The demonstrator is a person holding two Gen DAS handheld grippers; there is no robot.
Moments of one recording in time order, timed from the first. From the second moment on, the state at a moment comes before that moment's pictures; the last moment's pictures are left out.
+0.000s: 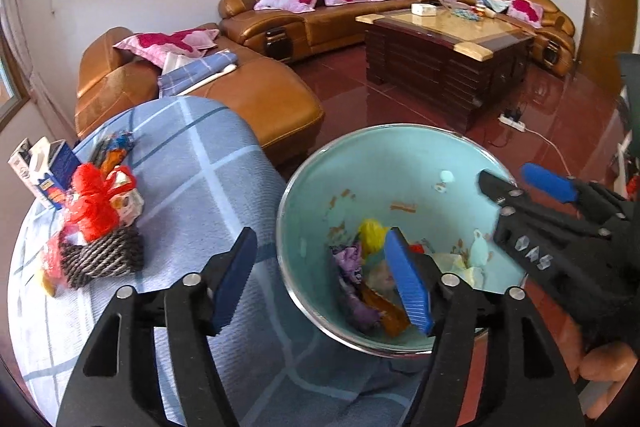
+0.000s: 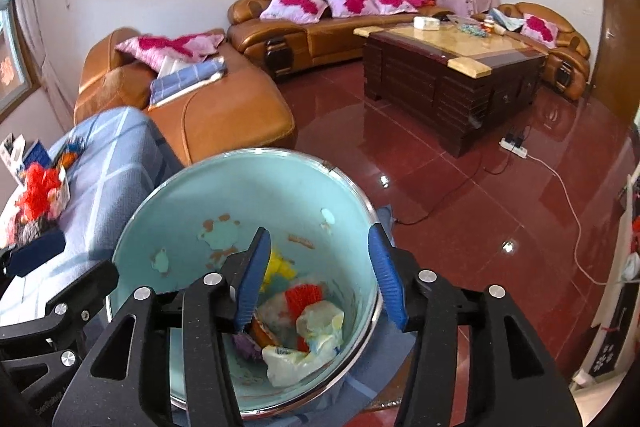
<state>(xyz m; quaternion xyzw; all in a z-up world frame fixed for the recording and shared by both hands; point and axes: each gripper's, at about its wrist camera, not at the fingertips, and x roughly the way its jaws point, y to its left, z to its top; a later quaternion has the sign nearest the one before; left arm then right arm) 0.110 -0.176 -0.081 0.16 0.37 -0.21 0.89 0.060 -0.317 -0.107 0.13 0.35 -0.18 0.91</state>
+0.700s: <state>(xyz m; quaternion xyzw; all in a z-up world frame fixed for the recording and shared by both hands) 0.116 -0.101 -0.069 0.13 0.38 -0.14 0.91 0.054 -0.278 -0.090 0.10 0.33 -0.16 0.92</state>
